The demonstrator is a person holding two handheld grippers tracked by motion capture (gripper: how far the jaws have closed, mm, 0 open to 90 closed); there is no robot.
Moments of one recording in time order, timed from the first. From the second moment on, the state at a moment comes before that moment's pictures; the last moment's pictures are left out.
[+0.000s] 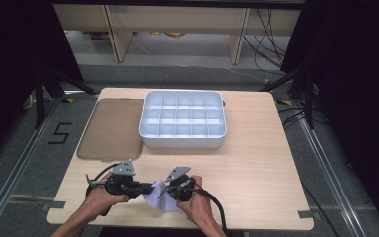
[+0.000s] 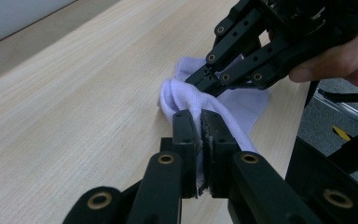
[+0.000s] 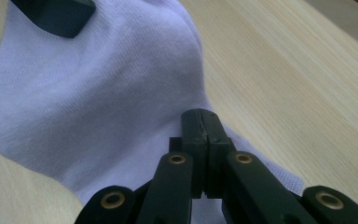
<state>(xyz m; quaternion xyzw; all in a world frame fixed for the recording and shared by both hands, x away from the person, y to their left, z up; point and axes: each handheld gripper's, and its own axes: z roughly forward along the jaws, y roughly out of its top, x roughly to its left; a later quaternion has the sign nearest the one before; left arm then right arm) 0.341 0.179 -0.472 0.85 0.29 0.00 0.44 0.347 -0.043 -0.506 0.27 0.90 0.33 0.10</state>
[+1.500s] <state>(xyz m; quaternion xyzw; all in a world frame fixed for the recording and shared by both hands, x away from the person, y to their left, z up) 0.355 0.113 -0.475 0.86 0.29 0.01 0.43 0.337 -0.108 -0.500 0.31 0.89 0.32 0.07</state>
